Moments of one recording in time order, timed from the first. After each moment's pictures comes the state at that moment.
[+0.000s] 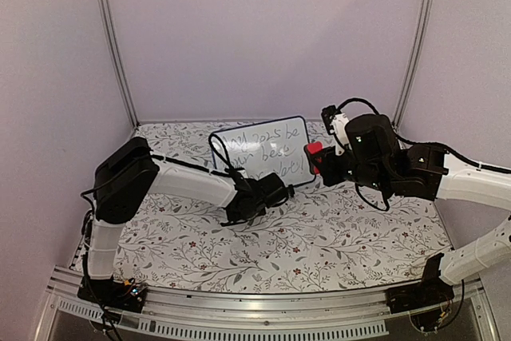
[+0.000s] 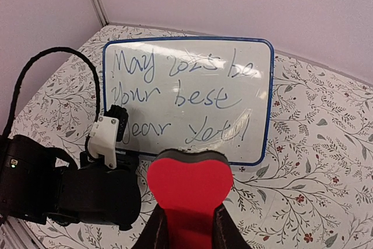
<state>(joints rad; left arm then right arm) -1.04 2.18 1.44 -0.55 -0.66 -1.18 1.02 1.24 1.05 -0.34 0.44 0.37</state>
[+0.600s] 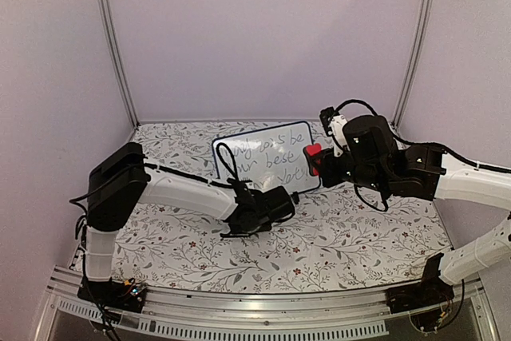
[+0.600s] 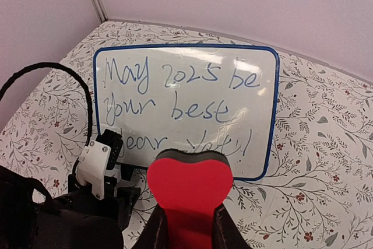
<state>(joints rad) -1.15 2.12 1.41 -0.60 -0.60 -1.23 1.02 1.25 1.05 -0.34 0.44 0.37</state>
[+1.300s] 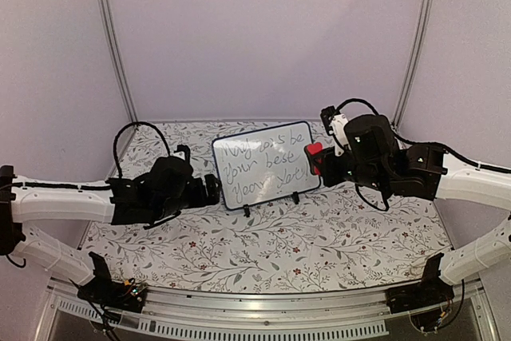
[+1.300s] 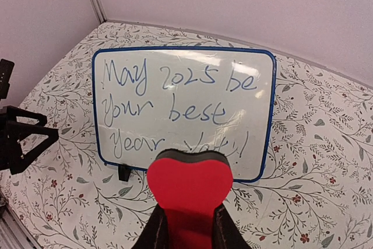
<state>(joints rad) -1.00 1.31 0.75 -0.15 -0.52 -0.83 1.02 1.24 1.05 -0.34 0.44 0.35</state>
